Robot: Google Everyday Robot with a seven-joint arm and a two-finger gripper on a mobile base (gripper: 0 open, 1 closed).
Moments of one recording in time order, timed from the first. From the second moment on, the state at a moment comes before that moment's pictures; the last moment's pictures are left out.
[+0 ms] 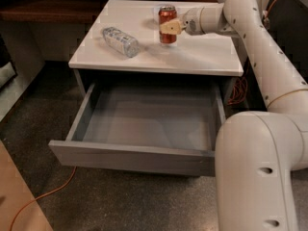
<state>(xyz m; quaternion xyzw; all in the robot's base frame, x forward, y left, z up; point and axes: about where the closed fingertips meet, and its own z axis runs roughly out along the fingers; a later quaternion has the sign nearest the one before) 0.866 -0.090 0.914 -0.35 0.73 0.24 0.53</state>
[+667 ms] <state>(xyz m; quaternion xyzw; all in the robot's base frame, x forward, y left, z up) 0.787 -0.069 0.924 -0.40 0.71 0.26 0.51</state>
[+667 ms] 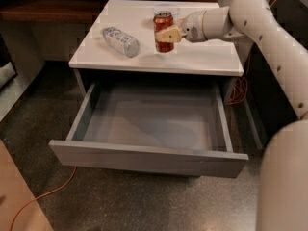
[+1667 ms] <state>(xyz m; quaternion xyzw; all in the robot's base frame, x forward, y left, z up) 0.711 -0.026 0.905 -0.48 0.69 0.28 0.46</state>
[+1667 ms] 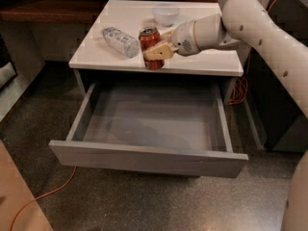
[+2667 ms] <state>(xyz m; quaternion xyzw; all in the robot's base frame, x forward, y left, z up) 0.666 -0.010 0.883 -0.50 0.65 0.33 0.46</state>
